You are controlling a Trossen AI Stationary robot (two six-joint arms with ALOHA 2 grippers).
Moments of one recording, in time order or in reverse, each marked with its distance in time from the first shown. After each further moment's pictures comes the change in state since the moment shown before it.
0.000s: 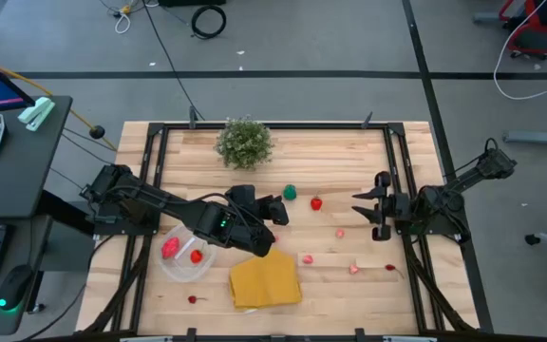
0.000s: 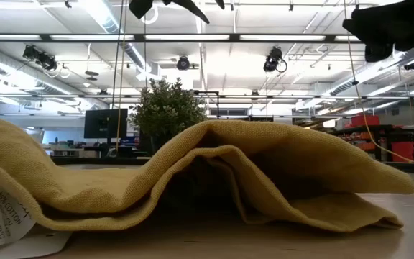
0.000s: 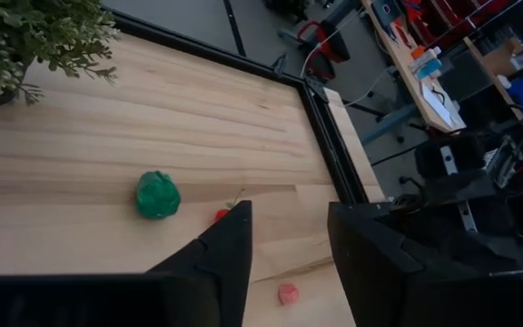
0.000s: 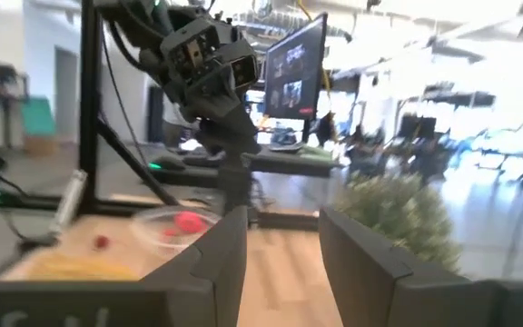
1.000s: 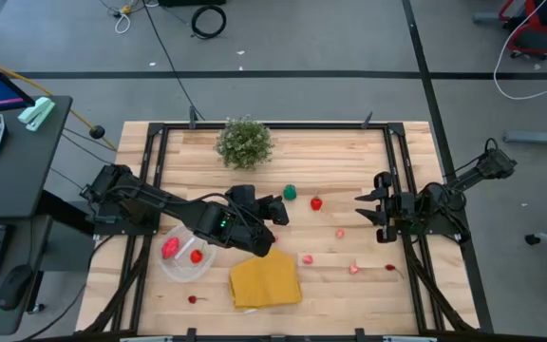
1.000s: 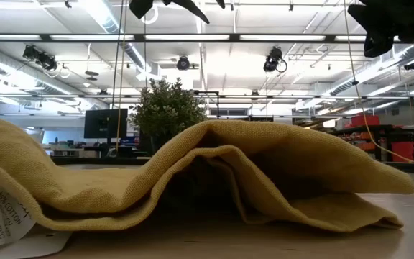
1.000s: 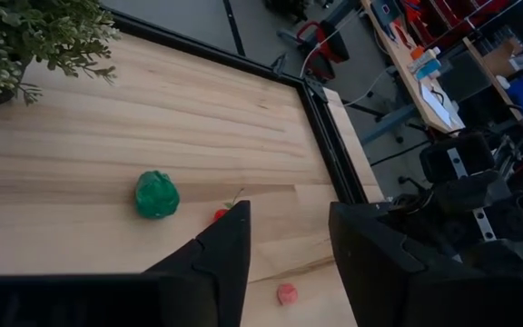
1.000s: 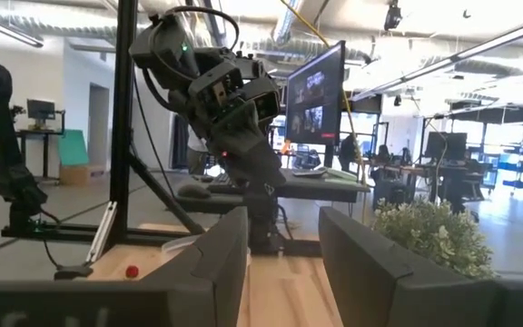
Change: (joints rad) left arm 0.000 0.000 0.000 0.003 0.000 0.000; right arm 0.000 0.000 0.000 0.067 -0.088 0.048
